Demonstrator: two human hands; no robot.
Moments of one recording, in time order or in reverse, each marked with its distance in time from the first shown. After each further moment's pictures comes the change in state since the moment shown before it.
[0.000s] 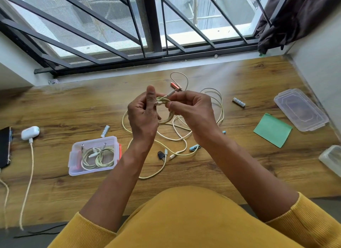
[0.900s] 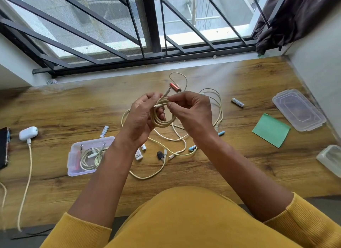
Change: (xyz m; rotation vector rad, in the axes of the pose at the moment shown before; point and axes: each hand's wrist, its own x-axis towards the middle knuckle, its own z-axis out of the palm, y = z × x) left_hand 0.020 0.004 -0.020 -0.389 -0.397 -0.576; right_hand 0.000 0.012 0.003 -0.252 0.117 -0.098
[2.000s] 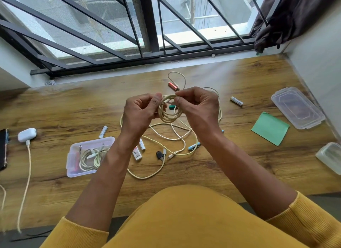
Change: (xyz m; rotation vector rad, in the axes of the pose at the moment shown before) left_hand -0.002 -0.006 -0.004 0.406 0.091 0.338; right_hand 0.004 0.000 -0.014 0.014 0.122 -0.025
